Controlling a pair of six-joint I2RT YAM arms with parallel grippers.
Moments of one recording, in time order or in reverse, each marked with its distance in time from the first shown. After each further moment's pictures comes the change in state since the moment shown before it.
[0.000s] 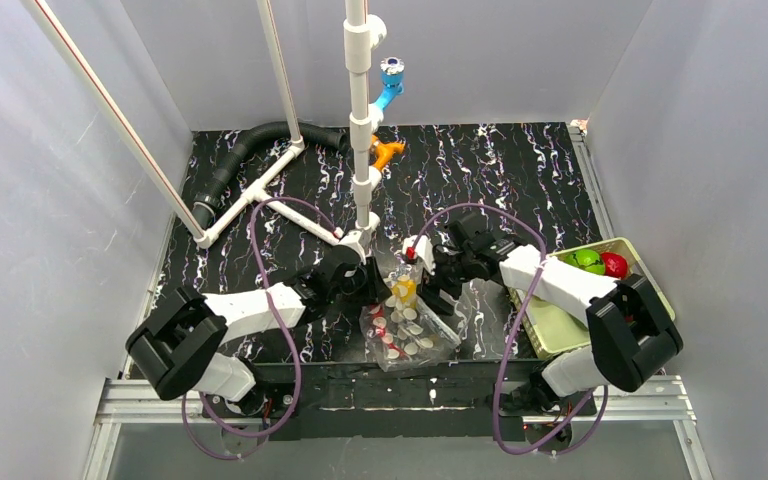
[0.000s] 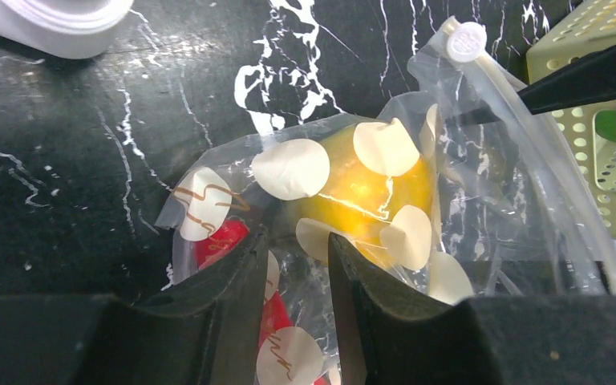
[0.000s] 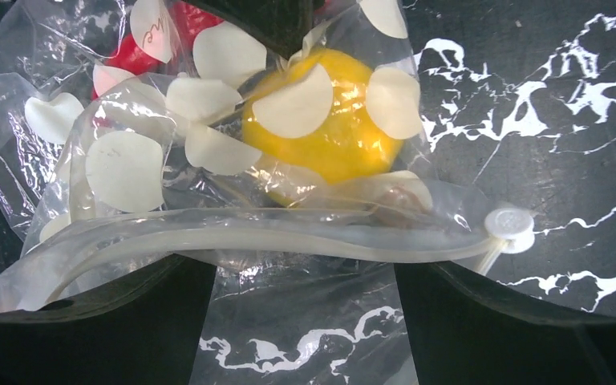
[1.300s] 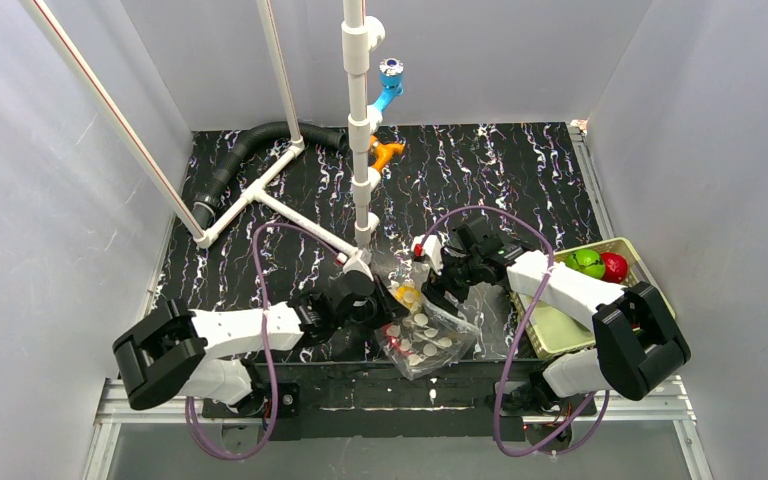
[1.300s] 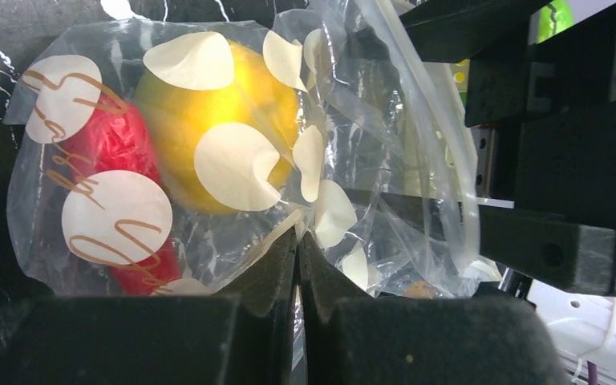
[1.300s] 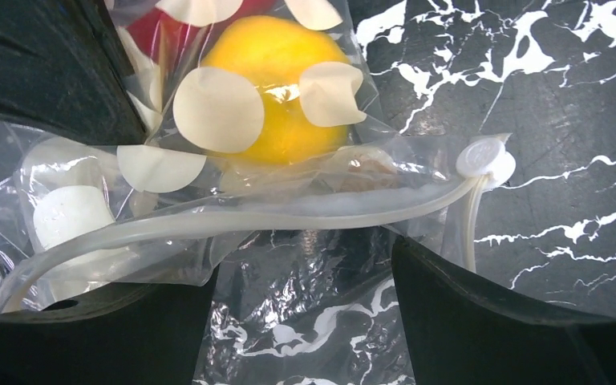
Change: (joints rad) left arm -0.232 -0.078 -0.035 0.042 -0.111 -0.472; right arm -0.022 -0.037 -0.057 0.023 0.051 0.106
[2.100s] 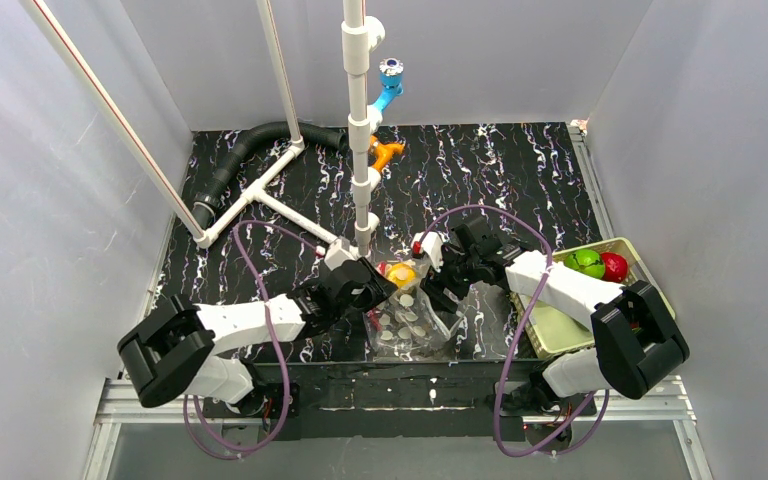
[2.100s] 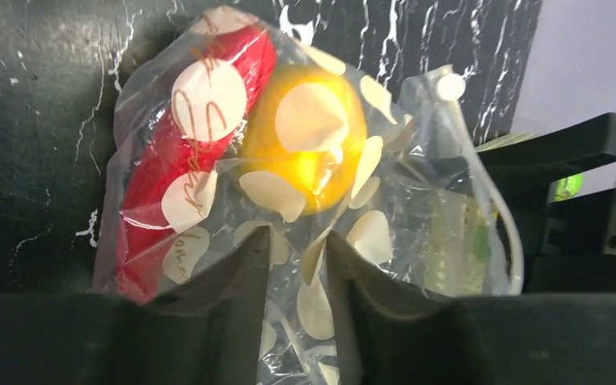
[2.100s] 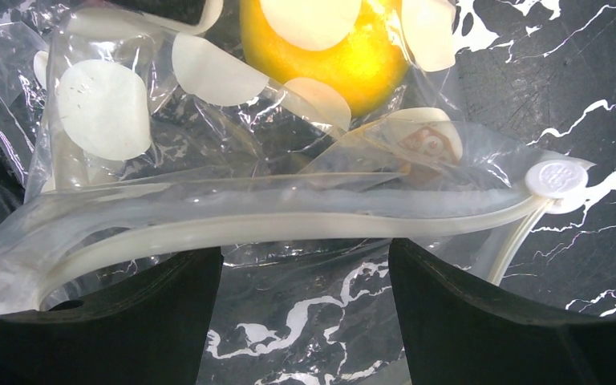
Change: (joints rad) left arm 0.085 0.007 0.013 -0.038 -0.217 -0.055; right arm 0.007 0.006 0.000 0.026 0.100 0.024
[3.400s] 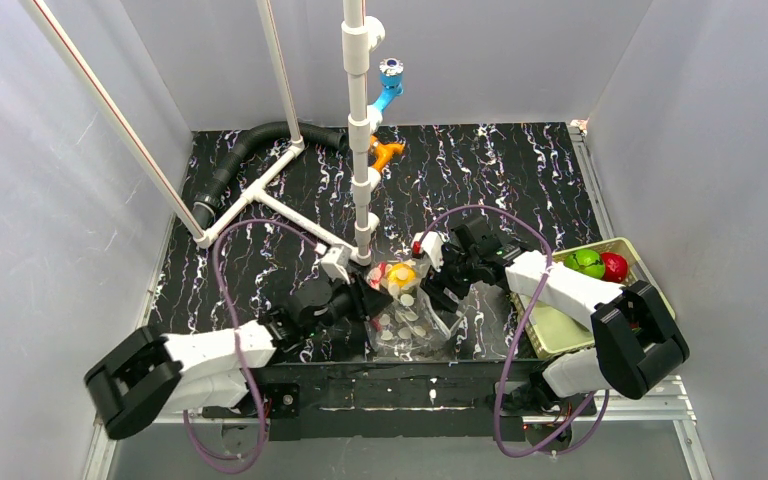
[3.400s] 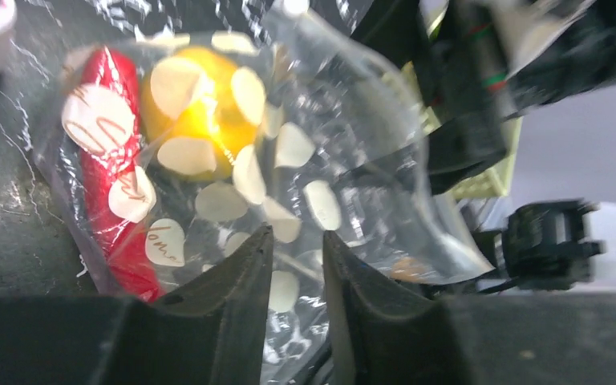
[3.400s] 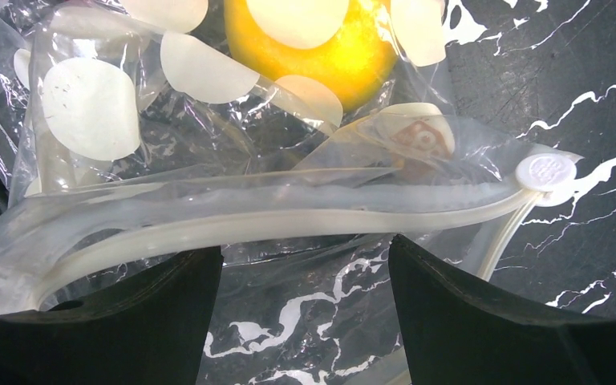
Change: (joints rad) left arm 0.029 -0.159 -0.271 0.418 0.272 0.505; right arm 0.002 0.000 0.000 0.001 0.029 0.000
